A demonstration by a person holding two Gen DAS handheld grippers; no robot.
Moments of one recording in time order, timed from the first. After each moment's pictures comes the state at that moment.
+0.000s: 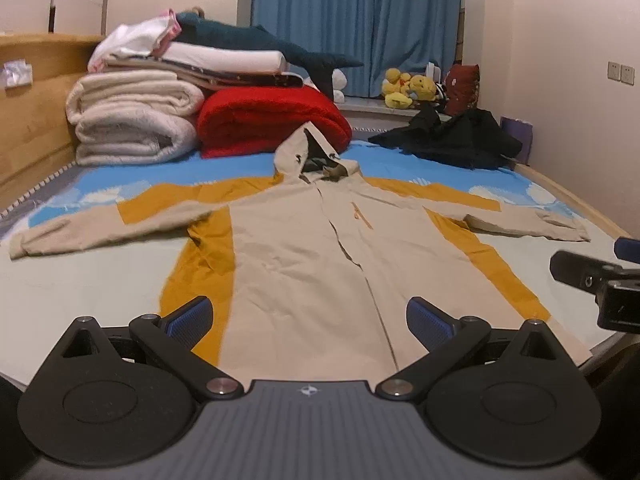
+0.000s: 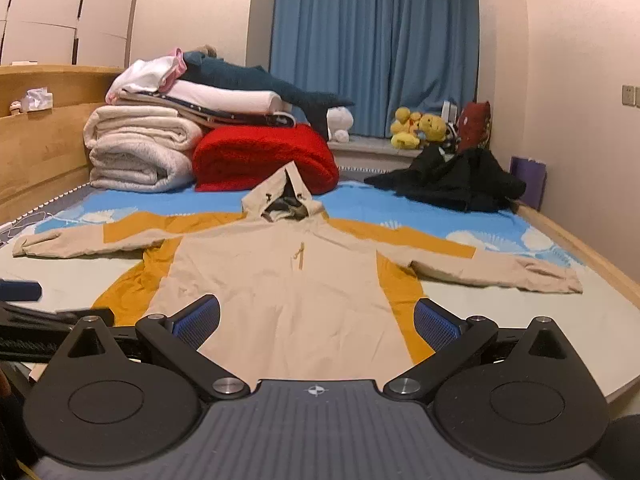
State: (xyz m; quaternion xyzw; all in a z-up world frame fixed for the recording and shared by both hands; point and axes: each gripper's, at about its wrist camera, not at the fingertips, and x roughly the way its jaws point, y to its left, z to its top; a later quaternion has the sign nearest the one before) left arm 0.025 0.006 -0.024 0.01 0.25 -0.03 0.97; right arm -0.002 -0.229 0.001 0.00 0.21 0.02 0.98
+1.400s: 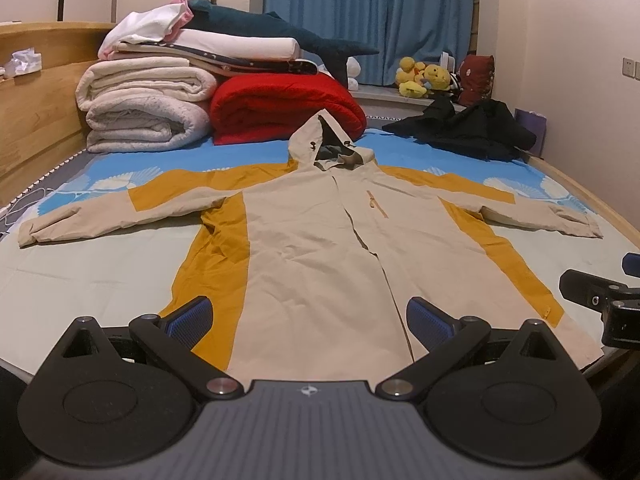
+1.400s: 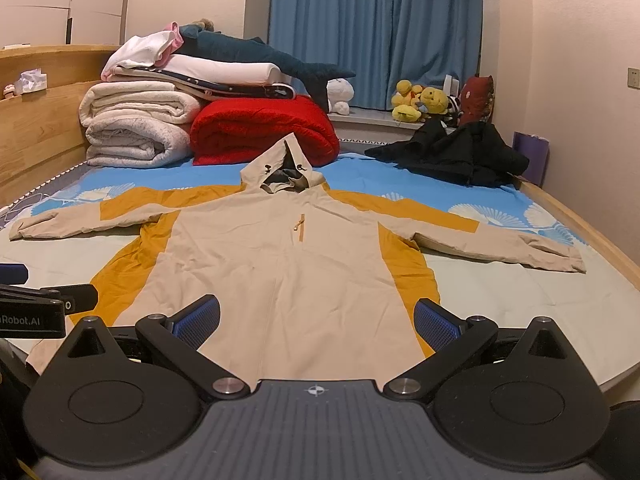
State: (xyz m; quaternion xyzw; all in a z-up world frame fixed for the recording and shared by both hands) left arm 0.029 0.008 -0.029 0.00 0.28 -0.02 0.96; right arm 0.006 -0.221 -0.009 -0.01 0.24 0.02 0.97
